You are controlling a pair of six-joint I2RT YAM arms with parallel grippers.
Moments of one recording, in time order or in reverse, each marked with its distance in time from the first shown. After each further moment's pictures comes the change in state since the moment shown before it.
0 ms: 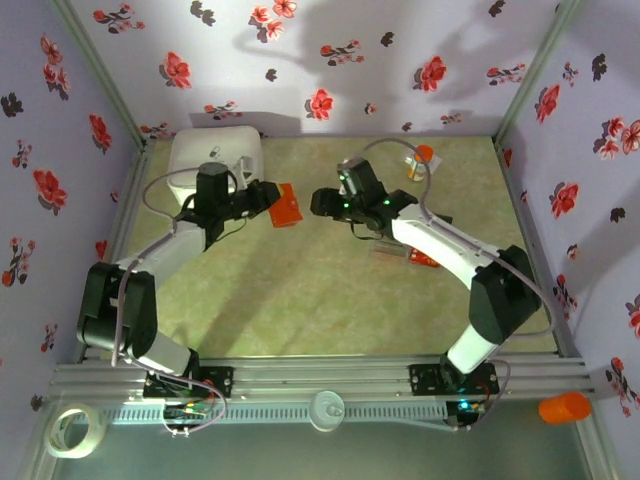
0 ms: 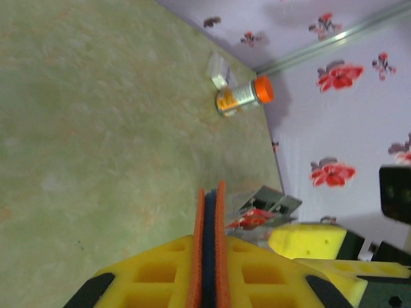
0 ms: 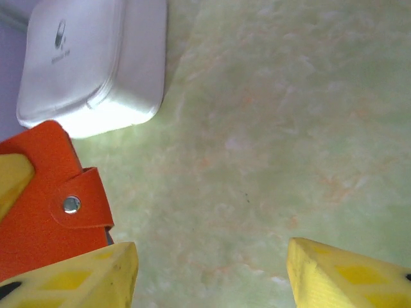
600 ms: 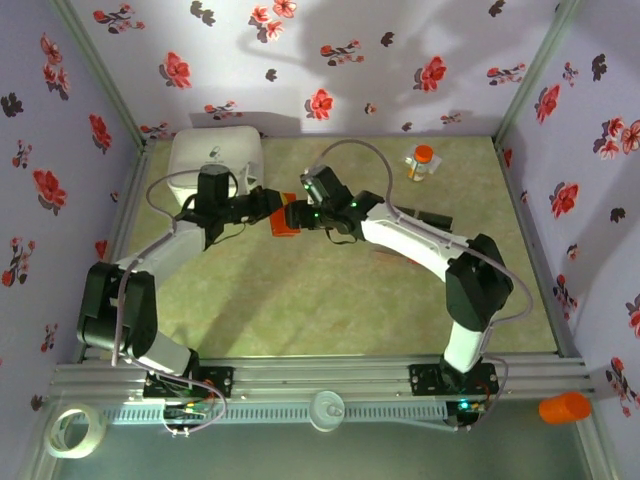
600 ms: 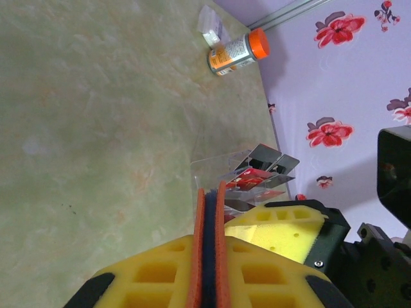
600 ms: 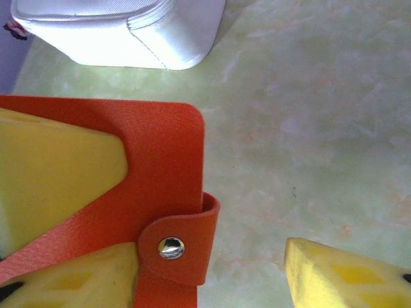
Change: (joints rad) left arm 0.000 0.000 -0.008 -0.047 0.092 0.028; right arm 0.120 0.130 0.122 -0.042 0.082 -0.102
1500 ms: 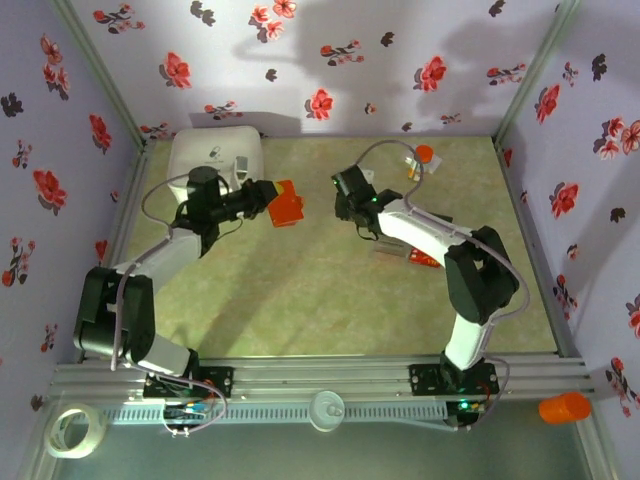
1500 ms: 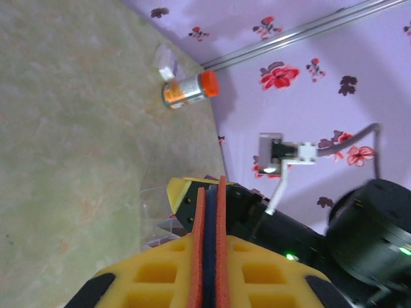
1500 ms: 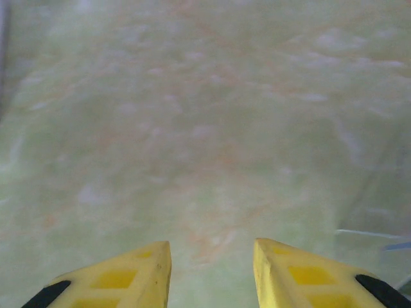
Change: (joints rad) left arm 0.042 -0.031 -0.080 0.288 0.056 -0.243; right arm -0.172 0.010 -0.136 0.029 0.276 0.063
